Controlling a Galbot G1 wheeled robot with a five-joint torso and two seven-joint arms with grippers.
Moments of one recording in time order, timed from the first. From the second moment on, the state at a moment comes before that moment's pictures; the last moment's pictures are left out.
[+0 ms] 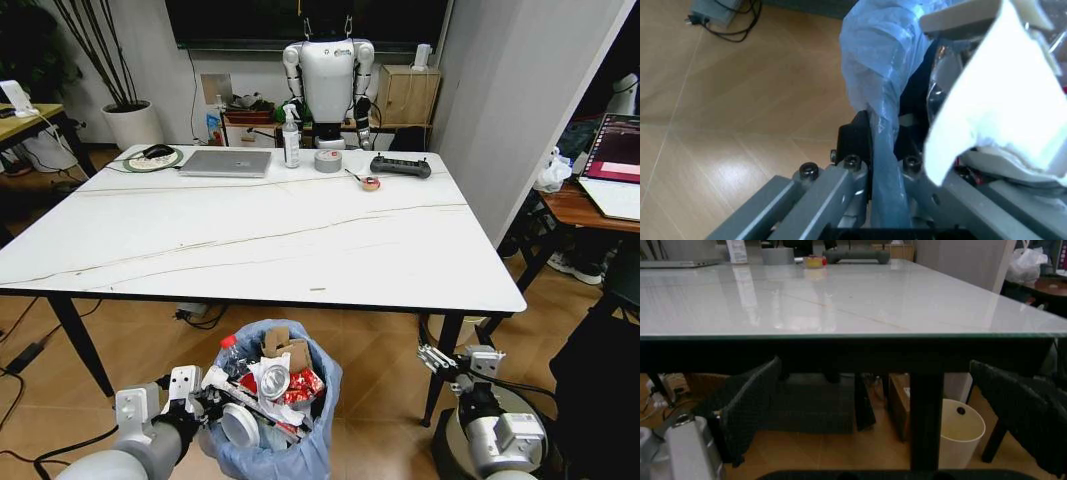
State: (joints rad) left arm 1.76 -1.00 -0.57 -2.50 -1.03 0.74 -0.58; right arm -1.79 1.31 0.50 2.23 0.20 0.01 0.23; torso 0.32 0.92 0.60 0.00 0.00
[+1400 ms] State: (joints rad) left arm 1.77 -1.09 -0.59 -2.46 -0.93 0.74 -0.53; right arm -1.82 1.31 0.55 2.20 0.24 0.09 0.19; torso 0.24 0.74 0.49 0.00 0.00
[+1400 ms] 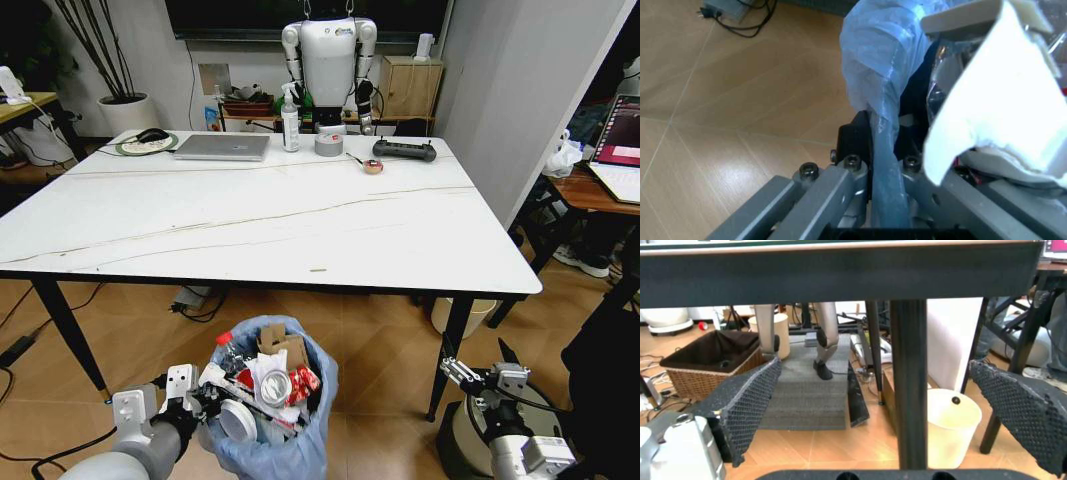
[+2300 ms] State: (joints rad) left arm 1.77 -1.12 -0.63 -2.46 -0.90 0.74 -0.49; right arm -1.79 1.30 0.53 2.20 0.28 0.06 0.23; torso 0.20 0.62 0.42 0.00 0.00
